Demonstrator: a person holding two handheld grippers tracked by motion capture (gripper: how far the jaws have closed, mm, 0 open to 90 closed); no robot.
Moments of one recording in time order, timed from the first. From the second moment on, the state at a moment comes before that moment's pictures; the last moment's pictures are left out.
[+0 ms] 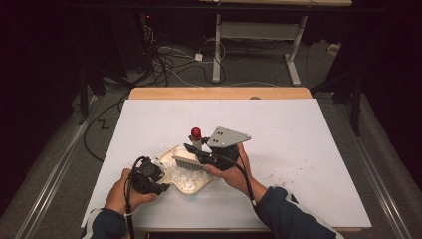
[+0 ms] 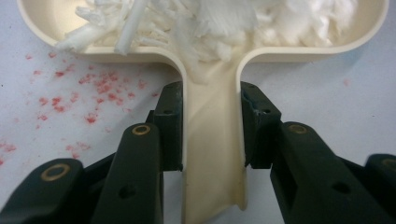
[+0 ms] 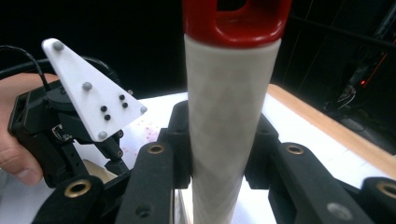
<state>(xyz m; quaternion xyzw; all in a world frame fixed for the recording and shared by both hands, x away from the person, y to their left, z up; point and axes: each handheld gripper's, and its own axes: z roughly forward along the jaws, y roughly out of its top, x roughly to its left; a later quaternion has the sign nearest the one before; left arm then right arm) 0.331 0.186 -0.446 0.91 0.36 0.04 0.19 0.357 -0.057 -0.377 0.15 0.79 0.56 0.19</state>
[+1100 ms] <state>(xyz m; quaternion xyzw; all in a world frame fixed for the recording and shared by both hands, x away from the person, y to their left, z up) 0.319 0.193 -0.444 0.92 0.36 0.03 0.17 0.354 -0.092 -0.381 0.20 0.79 0.53 0.22</state>
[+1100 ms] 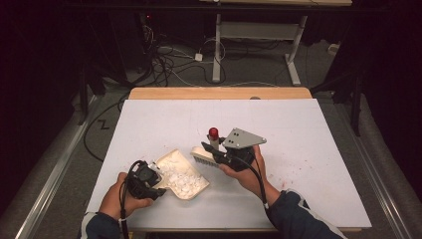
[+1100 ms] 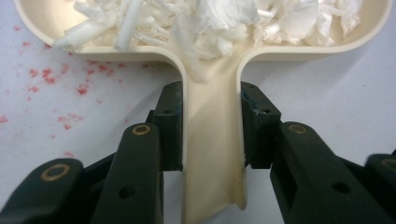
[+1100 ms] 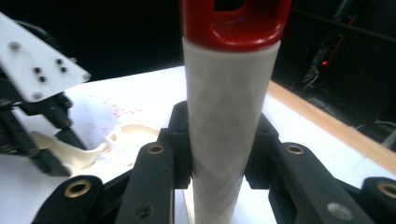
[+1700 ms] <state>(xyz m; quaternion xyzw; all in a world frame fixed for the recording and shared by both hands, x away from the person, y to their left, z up) 0.322 0.194 -0.448 0.92 0.36 0.03 0.17 0.347 -0.088 -0.357 0.19 0.76 0.58 0.21</state>
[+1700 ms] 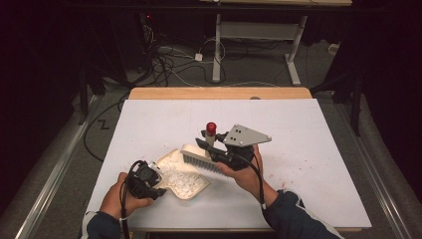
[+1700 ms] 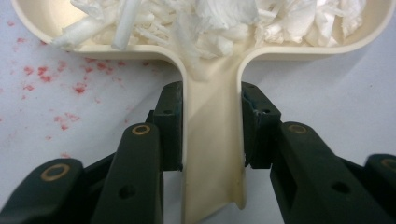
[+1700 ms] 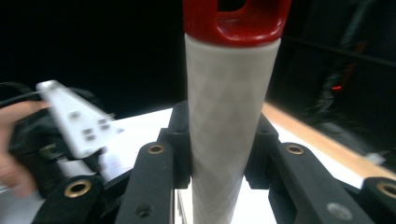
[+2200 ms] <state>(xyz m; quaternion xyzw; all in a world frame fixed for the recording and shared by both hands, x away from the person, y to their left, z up) 0.320 0.190 -0.449 0.91 0.37 0.03 0.17 0.319 -0.119 -0.370 0.23 0.78 0.54 0.22</state>
